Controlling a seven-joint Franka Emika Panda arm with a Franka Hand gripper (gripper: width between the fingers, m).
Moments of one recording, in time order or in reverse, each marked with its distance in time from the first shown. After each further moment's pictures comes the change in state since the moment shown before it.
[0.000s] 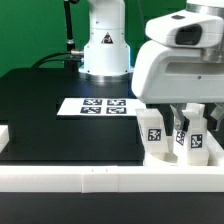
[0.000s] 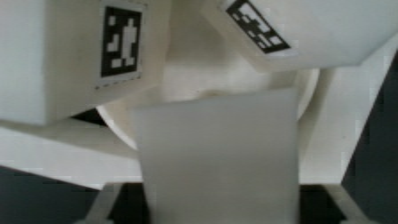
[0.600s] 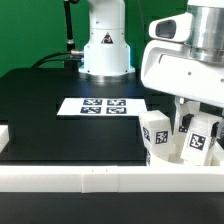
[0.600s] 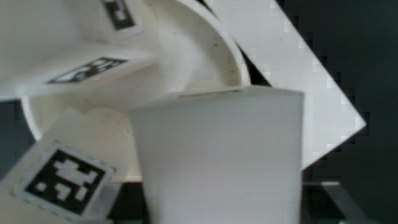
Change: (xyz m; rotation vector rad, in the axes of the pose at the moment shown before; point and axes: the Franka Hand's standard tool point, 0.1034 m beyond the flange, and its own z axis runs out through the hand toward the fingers) arm -0.001 -0.006 0.001 0.027 -0.005 0.855
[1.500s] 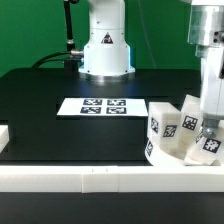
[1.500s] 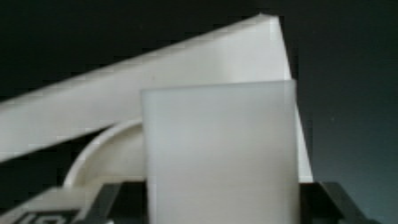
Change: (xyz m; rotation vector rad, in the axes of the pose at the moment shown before) arm -0.011 -0.009 -0.001 0.070 -0.011 1.046
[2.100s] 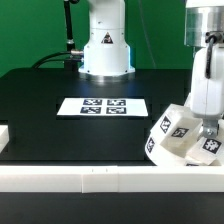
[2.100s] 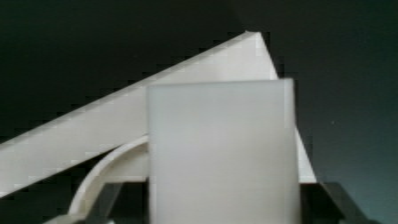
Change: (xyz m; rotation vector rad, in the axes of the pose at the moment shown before) arm 0.000 -0.004 -0.003 -0.002 -0.078 0.130
